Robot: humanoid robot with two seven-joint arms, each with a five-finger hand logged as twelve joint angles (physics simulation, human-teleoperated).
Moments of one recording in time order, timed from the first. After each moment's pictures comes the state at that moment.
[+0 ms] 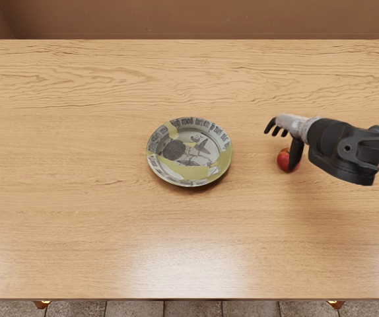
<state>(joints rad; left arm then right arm) -0.02 0.00 -0.10 -0.20 0.12 0.02 0.04 1.32 -0.58 -0.19 1.44 -0.91 -0.14 -0.61</state>
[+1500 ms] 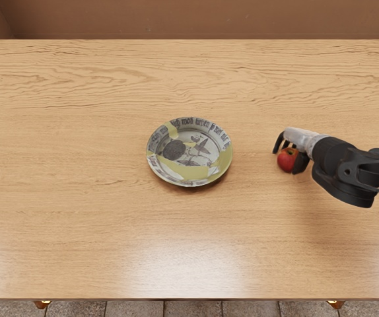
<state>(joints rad) -0.02 0.00 -0.10 -0.20 0.12 0.02 0.04 1.26 -0.59 -0.25 1.45 -0.94 -0.27 -0.61</state>
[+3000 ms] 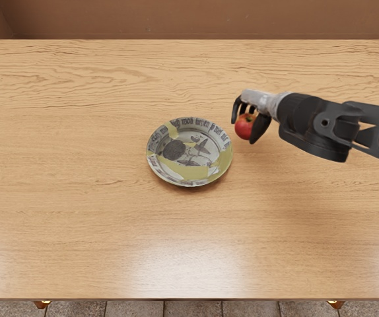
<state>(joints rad) -0.02 0.00 -0.10 -0.20 0.12 0.02 0.04 1.33 -0.48 0.01 1.40 -0.93 -0.06 -0.61</state>
